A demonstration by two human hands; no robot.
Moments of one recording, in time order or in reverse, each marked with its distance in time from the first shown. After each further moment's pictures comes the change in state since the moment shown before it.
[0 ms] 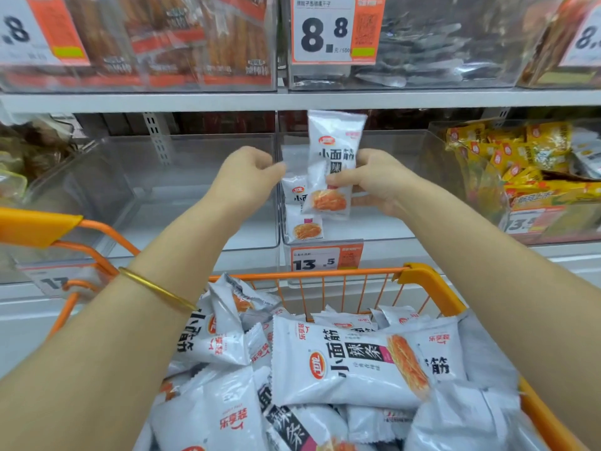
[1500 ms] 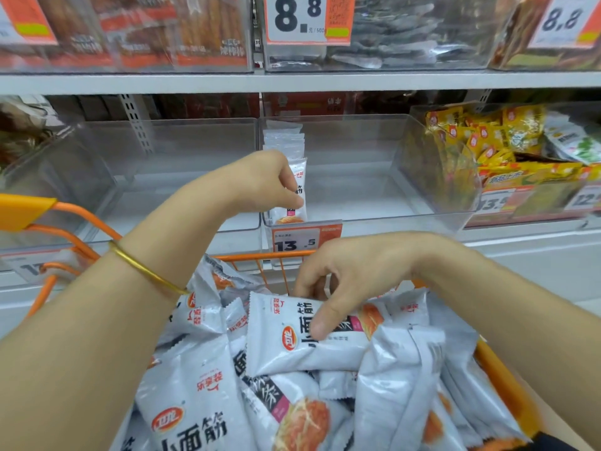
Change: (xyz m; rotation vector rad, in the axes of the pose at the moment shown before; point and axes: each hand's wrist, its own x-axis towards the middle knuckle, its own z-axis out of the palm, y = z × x) left_hand -0.023 0.030 0.014 0.335 -0.364 0.090; right_hand -0.106 0.016 0.011 -0.656 -0.898 -0.118
